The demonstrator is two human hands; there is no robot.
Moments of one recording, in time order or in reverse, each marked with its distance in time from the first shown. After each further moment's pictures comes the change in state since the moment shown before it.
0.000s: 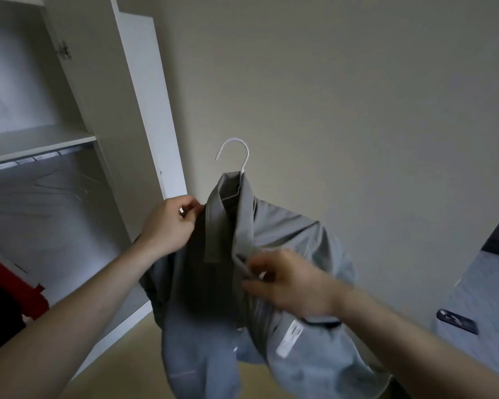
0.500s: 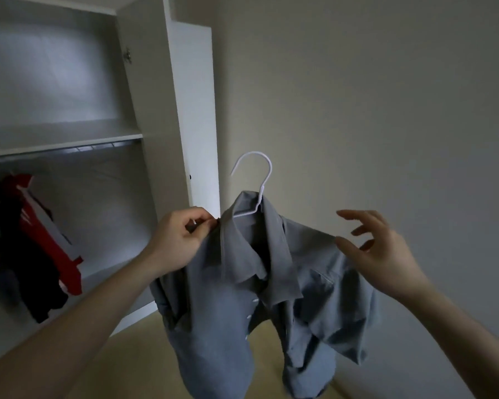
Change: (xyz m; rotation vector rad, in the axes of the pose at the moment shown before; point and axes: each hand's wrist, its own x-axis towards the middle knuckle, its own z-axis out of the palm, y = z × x) left_hand 0.007 0.032 0.014 -0.110 0.107 -0.005; right_hand 0.040 0.145 -0.135 -0.064 0.475 0.038
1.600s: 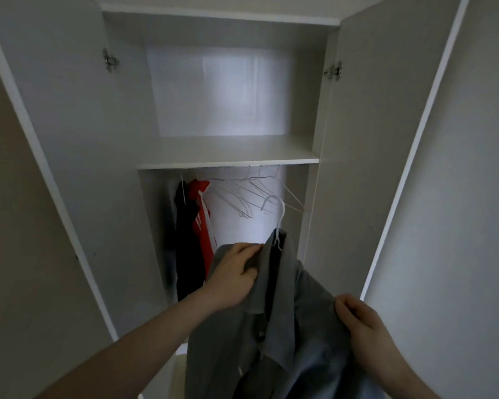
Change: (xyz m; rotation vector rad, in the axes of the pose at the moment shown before) left_hand 0.010 -0.314 -0.233 0.154 0.026 -0.484; right_hand 0.152 -0.181 0.464 0.438 -0.596 0.105
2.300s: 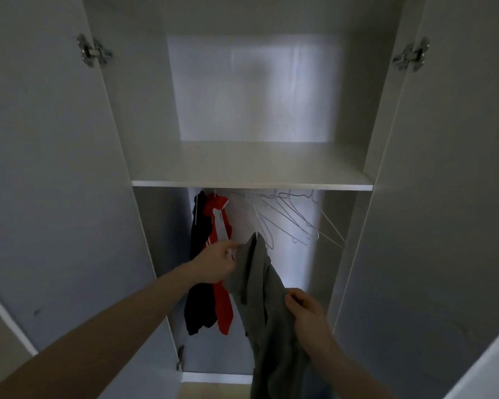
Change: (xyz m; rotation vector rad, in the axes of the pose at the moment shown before) left_hand 0.240 -0.126 -0.065 0.008 -0.005 -0.311; right_hand 0.296 -0.016 0.110 0.330 -0.200 0.098
